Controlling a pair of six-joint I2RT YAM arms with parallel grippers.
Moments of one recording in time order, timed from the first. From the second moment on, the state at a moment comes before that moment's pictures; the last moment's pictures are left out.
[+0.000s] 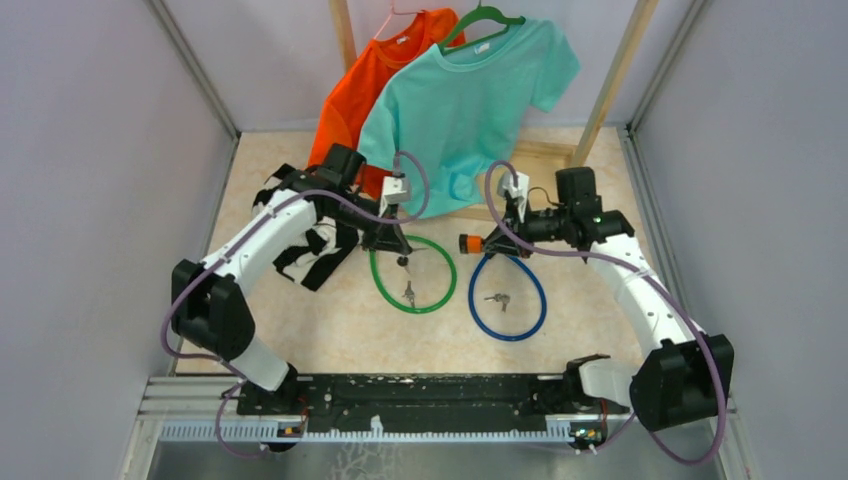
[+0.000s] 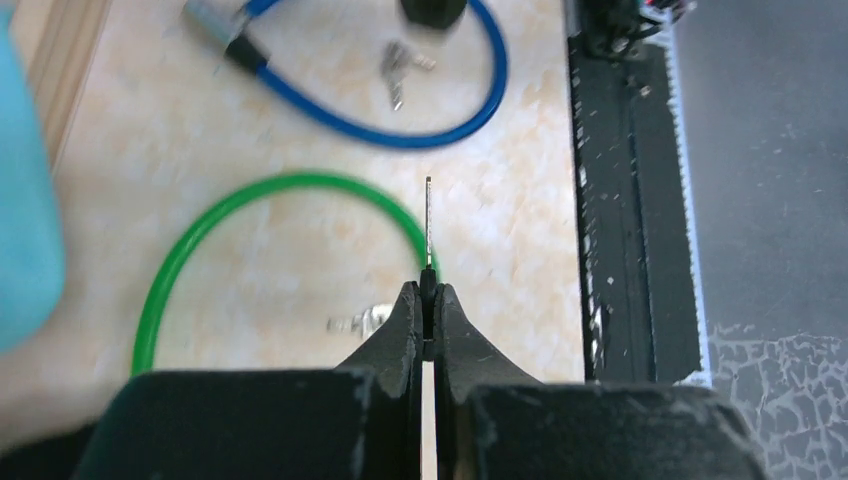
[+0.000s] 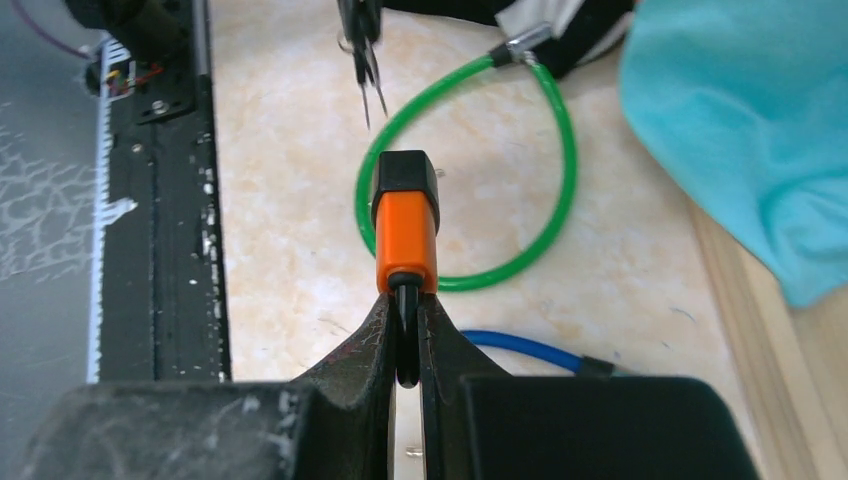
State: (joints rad) left arm -0.50 1.59 1.38 -0.82 1.01 0.69; right arm 0.26 1.20 1.00 -0.59 -1.04 -0.57
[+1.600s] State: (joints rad) left arm -0.59 1.42 1.22 -0.55 0.88 0.51; right arm 0.45 1.26 0.93 -0.40 -1.05 -0.40
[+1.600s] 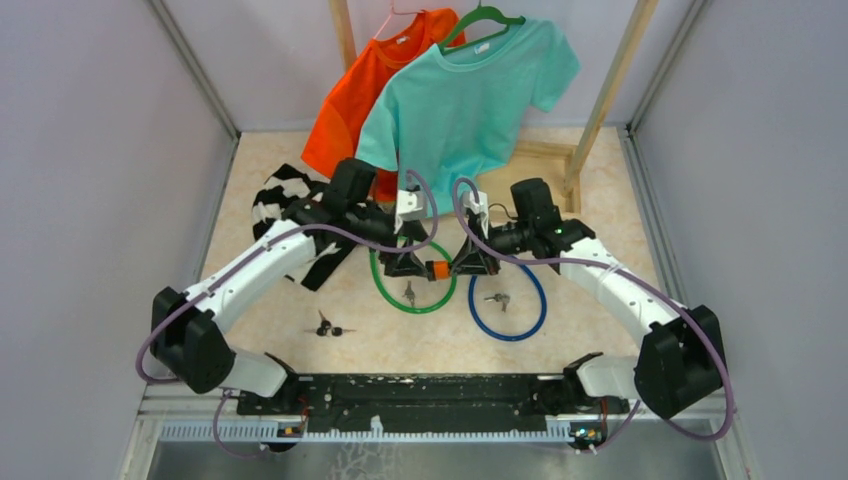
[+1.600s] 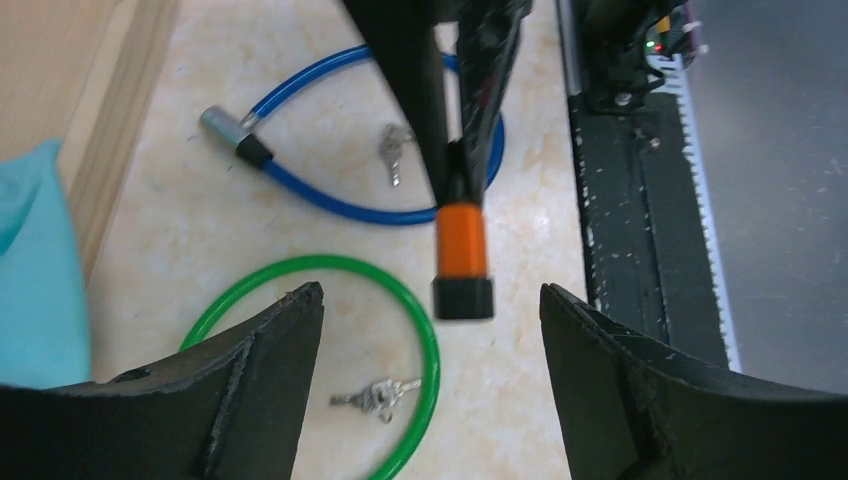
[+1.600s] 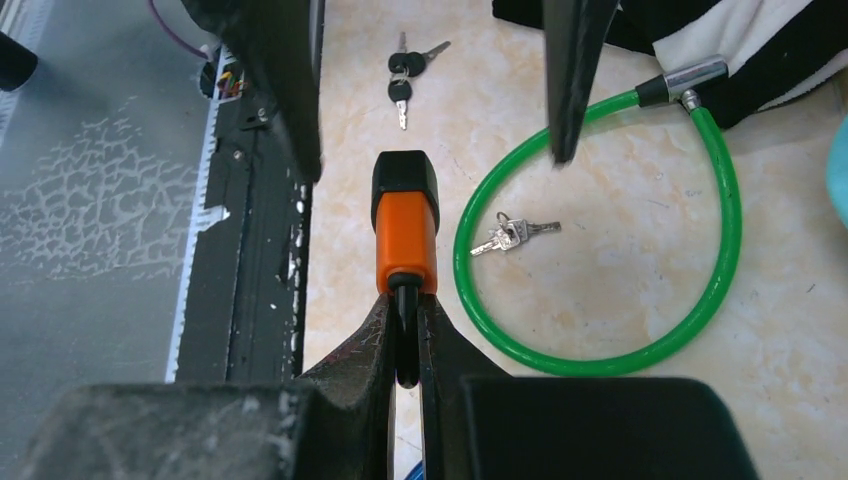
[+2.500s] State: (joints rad) left arm -0.67 1.48 1.18 -0.44 0.91 0.44; right arm 0.46 1.27 0.96 -0.34 -1.06 -0.33
